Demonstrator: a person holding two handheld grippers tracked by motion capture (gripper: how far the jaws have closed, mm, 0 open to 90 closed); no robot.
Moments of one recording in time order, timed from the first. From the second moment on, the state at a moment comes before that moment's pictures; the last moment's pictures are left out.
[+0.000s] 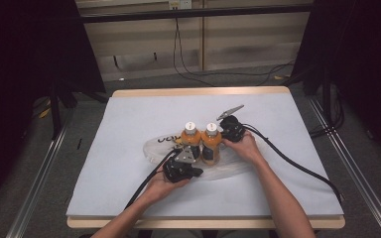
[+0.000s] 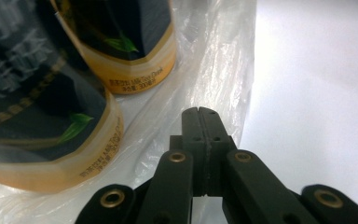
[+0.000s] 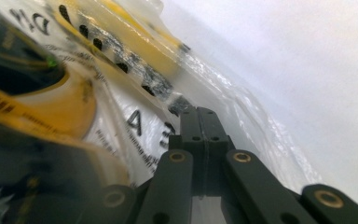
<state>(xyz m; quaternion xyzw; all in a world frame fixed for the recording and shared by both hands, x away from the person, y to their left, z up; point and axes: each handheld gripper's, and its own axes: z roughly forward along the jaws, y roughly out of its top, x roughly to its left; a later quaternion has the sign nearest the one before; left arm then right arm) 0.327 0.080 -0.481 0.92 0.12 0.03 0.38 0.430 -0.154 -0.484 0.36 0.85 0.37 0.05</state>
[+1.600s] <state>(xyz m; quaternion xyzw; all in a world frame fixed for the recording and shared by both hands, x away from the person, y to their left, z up) 0.299 0.081 -0.478 0.92 0.07 -0.01 0.38 0.488 -0.129 -0.485 0.44 0.82 0.35 0.11</state>
